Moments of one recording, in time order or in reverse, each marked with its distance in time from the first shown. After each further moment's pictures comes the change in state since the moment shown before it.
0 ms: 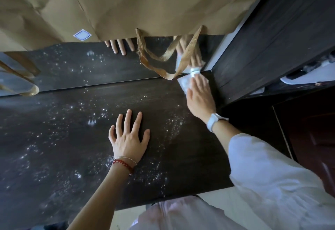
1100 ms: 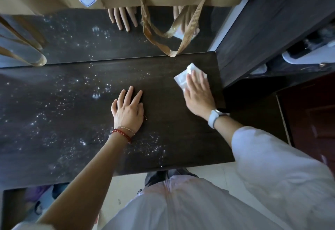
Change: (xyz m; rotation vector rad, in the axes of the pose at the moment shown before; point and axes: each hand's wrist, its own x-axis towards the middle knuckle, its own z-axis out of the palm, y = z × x) left_hand 0.000 -0.003 -0.010 -0.119 0.028 0.035; right_hand -0.055 -0.006 0.010 -0.011 -0.063 -0.136
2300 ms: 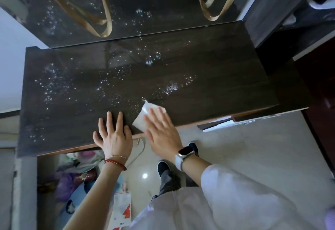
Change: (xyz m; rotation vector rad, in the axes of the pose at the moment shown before) left_hand -0.169 -0.217 -0.049 0.009 0.083 -0.206; right_hand -0.177 -0.307 0.097 0.135 0.016 -0.162
